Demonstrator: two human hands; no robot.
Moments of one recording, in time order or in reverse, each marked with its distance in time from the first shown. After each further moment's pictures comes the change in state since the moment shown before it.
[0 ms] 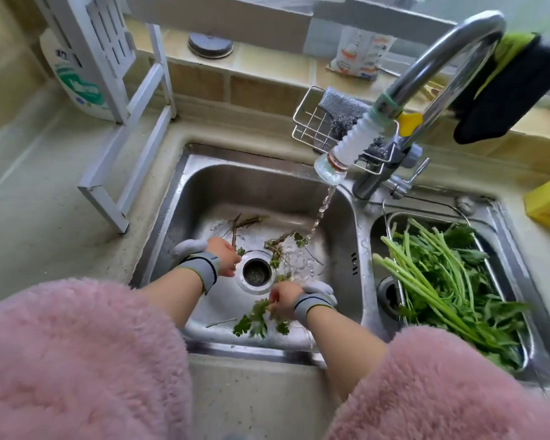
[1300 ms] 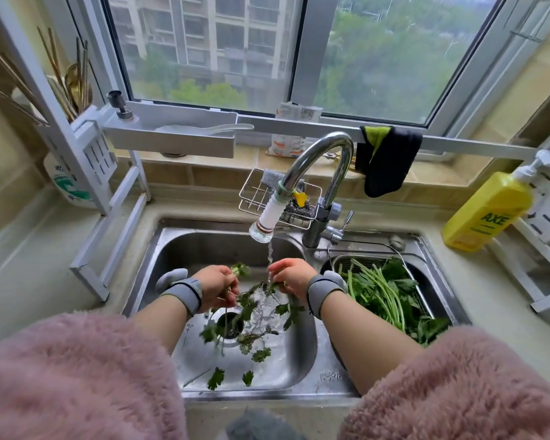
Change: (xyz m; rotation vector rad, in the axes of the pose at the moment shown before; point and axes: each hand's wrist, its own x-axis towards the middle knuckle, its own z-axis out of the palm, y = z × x) left_hand -0.077 0.080 0.002 -0.296 -0.243 0.130; right_hand -0.085 0.022 -0.128 1.005 0.316 -0.098
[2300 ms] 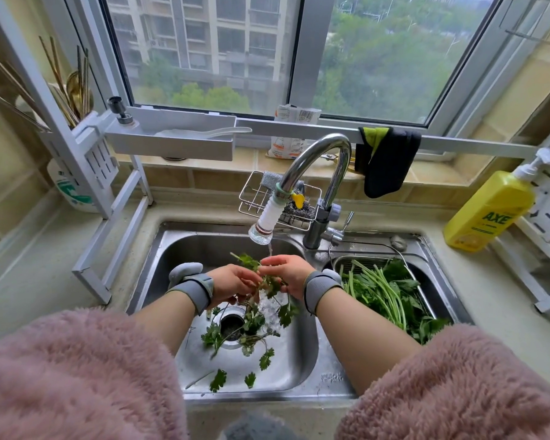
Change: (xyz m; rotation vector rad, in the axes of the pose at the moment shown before) left_hand -0.007 0.015 0.014 0.340 -0.181 0.167; right_hand -0.004 -0.009 0.003 0.030 -0.069 -0.051
